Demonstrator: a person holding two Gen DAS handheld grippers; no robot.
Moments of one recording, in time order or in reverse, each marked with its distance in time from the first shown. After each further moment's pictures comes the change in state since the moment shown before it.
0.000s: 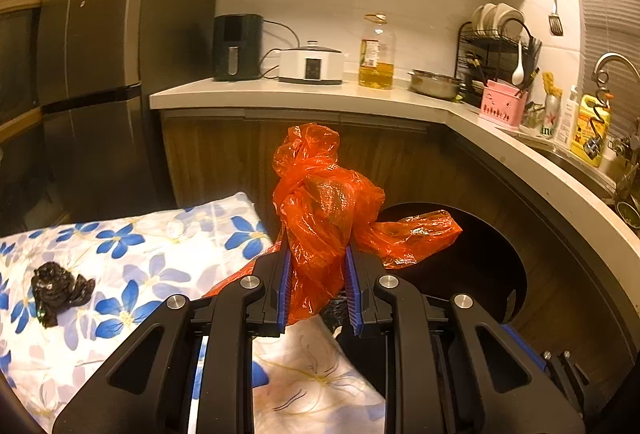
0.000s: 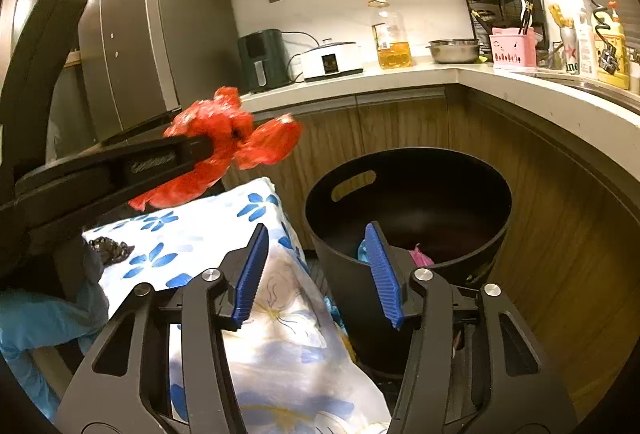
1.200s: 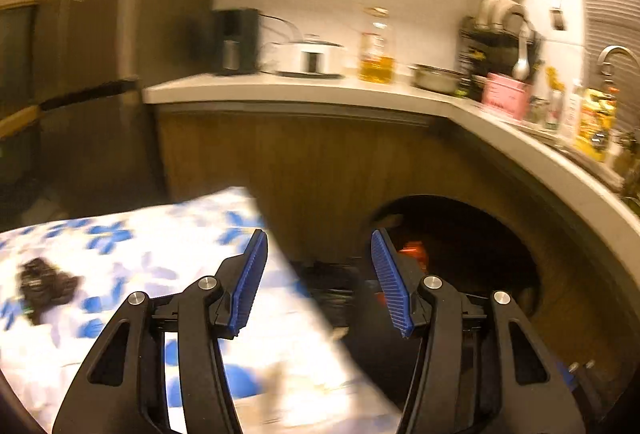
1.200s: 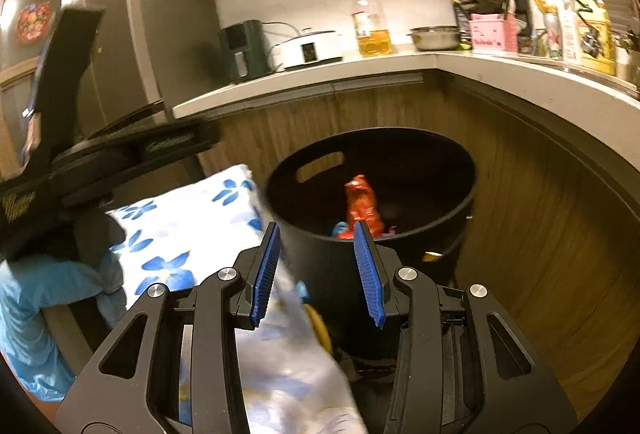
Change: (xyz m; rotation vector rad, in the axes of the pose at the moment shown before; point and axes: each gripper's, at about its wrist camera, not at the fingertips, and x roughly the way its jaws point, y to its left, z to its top) left arm 0.015 0.017 -0.018 -0.007 -0.005 0.047; right arm -0.002 -0.015 -0.014 0.011 0.041 -0.019
